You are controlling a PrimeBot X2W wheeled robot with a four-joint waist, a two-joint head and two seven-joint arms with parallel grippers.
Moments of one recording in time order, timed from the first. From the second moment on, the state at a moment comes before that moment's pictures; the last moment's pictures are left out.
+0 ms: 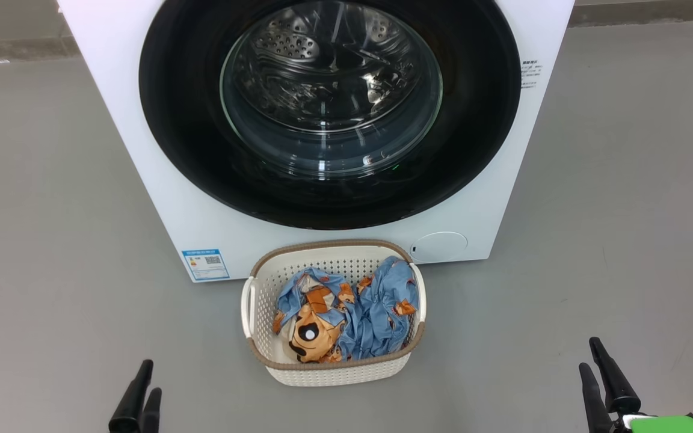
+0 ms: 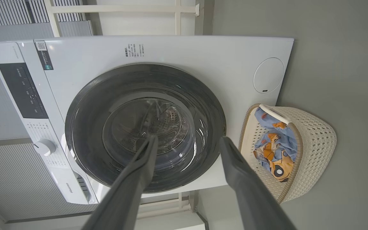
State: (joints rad) left arm -0.02 0.01 0.07 0.34 -1.60 -0.13 0.10; right arm -0.01 -0.02 -0.14 0.34 1.60 0.13 0.09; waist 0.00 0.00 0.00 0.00
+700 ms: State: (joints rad) left arm -0.02 0.05 0.03 0.30 -1.43 -0.13 0.03; right arm -0.01 -0.02 -0.11 0.32 1.40 0.13 0.03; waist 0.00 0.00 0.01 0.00
